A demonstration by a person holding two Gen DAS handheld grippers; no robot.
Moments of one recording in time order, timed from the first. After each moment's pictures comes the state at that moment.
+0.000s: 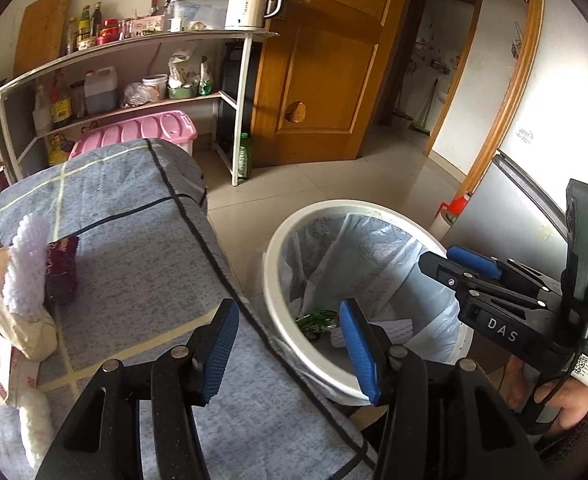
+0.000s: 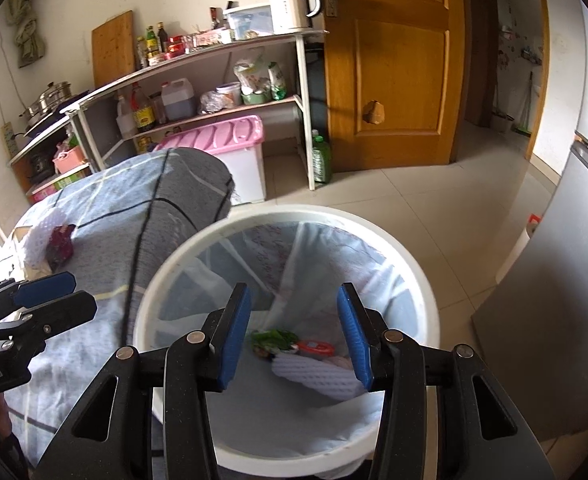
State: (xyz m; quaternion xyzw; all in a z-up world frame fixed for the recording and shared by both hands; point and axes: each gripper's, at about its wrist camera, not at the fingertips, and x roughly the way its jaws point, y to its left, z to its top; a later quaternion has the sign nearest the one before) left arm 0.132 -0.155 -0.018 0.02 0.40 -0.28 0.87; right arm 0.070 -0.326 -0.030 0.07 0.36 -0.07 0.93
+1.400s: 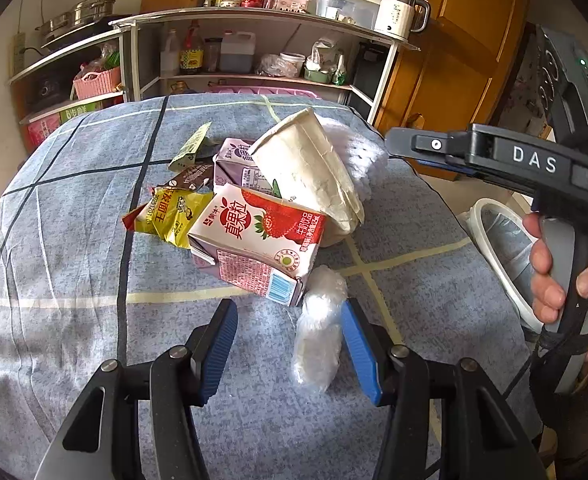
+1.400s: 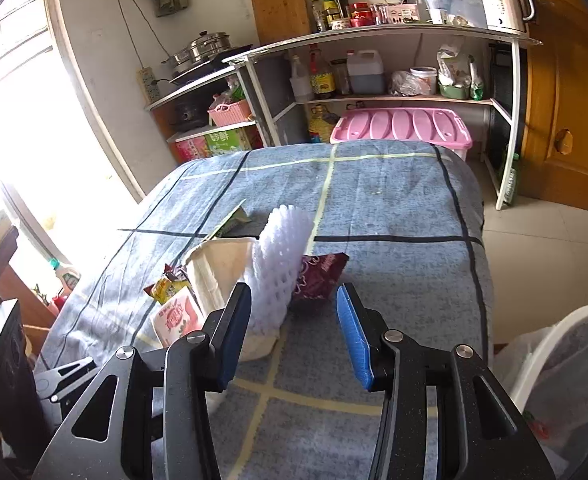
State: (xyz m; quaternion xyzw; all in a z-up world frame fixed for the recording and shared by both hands) left arm 0.117 0.058 -0.056 -0.04 0.43 -0.12 0.89; right arm 0.190 -0.096 -0.022 0.06 0.38 0.22 0.90
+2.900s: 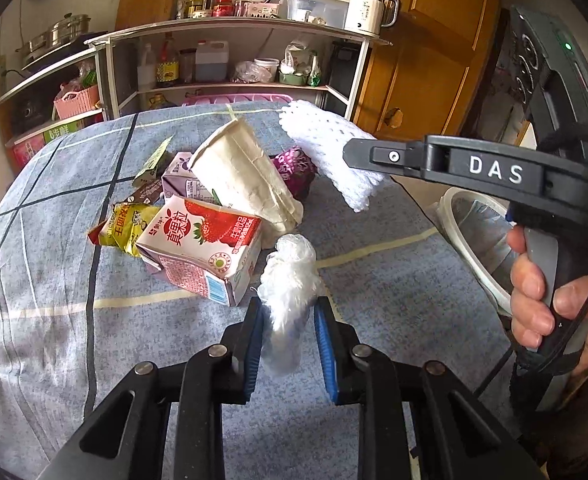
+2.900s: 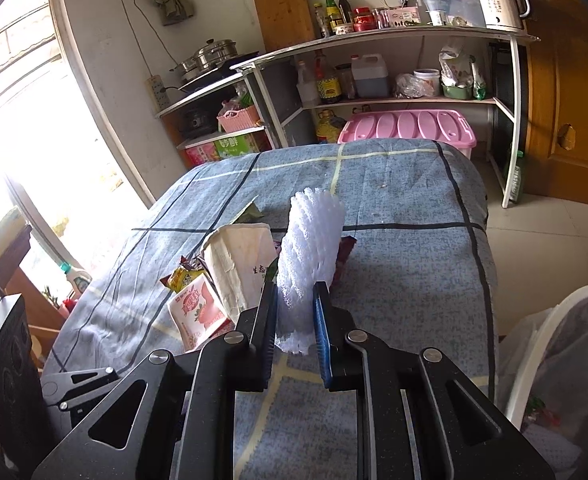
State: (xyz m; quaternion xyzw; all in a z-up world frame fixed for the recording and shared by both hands) left arm 0.103 0.023 -0.042 -0.01 0.42 -0.15 0.90; right arm 0.162 -0.109 -0.020 0.07 0.37 0.23 0.90
